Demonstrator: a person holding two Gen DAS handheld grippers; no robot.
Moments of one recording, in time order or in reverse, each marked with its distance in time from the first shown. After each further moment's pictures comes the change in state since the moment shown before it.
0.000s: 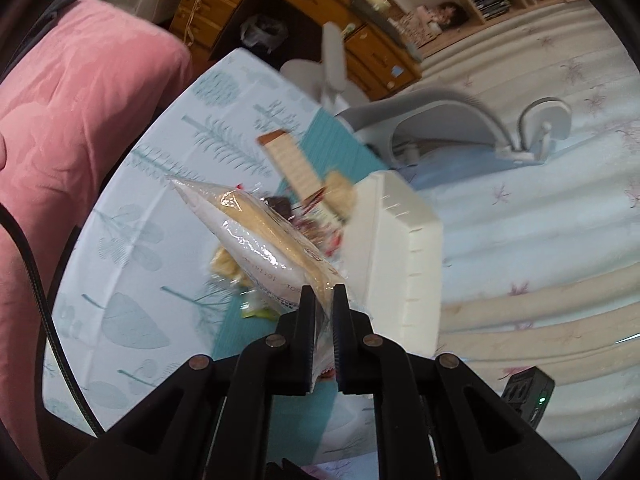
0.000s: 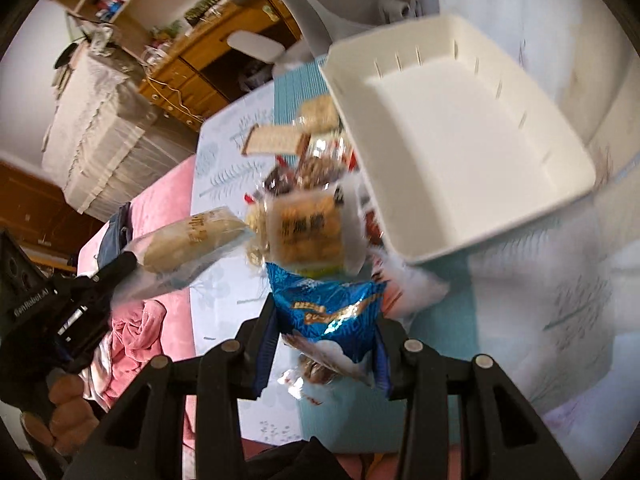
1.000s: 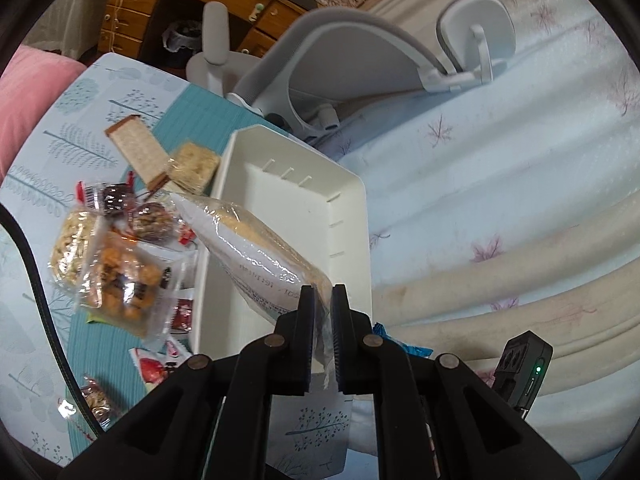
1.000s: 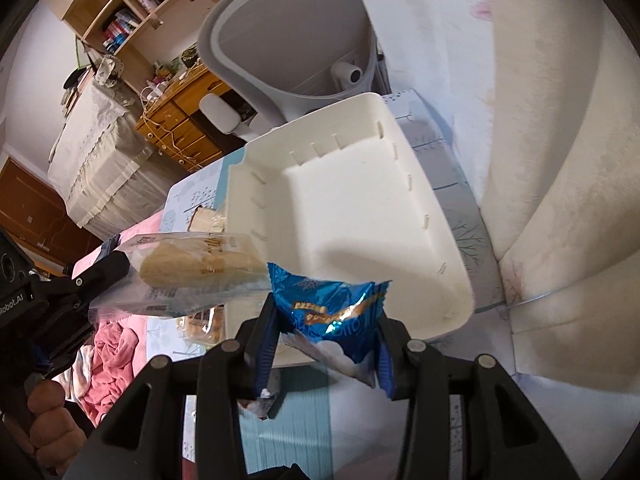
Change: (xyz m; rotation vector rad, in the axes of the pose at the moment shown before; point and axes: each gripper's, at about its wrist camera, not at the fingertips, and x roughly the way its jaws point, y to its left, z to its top) left arm 0.118 -0.172 -0.051 0.171 0.028 -0.047; right arm -0.046 -0.145 0.082 -0.047 -0.128 0.000
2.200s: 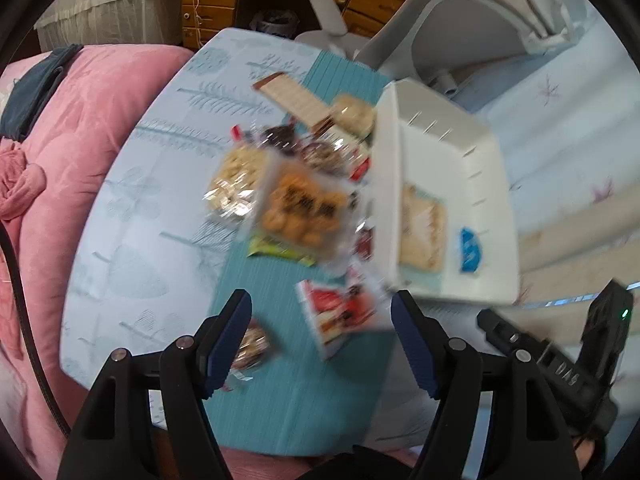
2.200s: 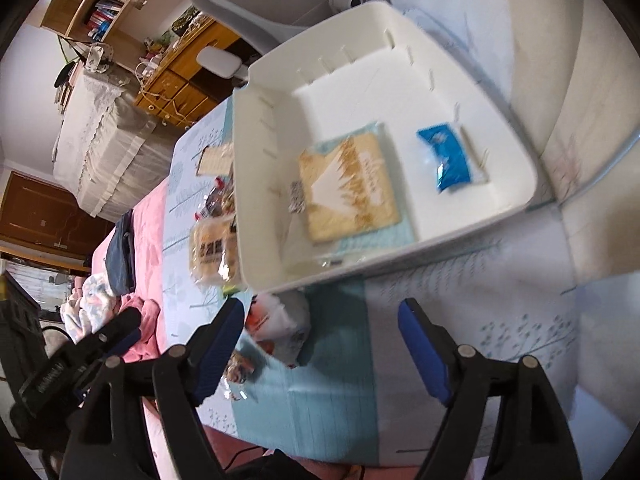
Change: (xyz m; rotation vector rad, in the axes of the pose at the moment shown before) left arm -0.044 0.100 -0.068 0.015 0.069 0.420; right arm 0.041 0.018 -0.061 0.087 0.181 0.084
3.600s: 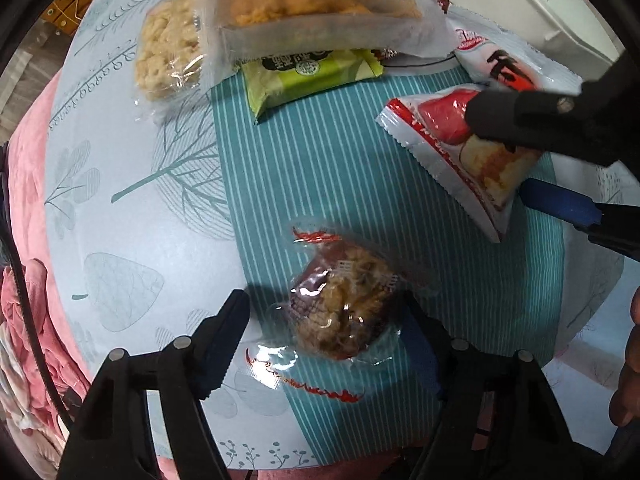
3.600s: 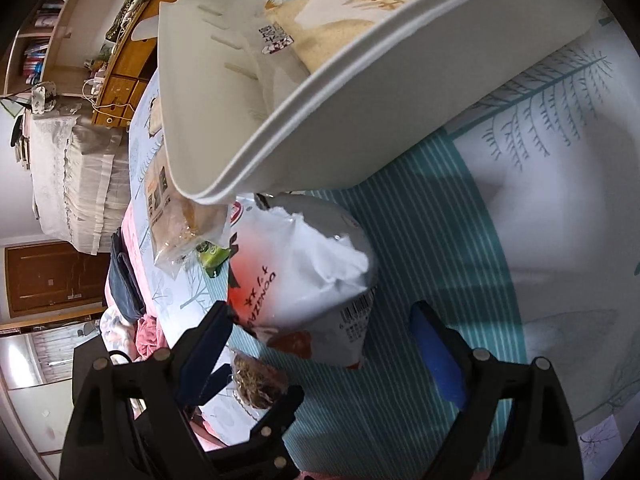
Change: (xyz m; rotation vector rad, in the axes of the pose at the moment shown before) left arm 0.153 0.040 -0.050 0.514 0.368 0.200; right arm 0.133 0.019 -0.055 0.287 0.133 0.039
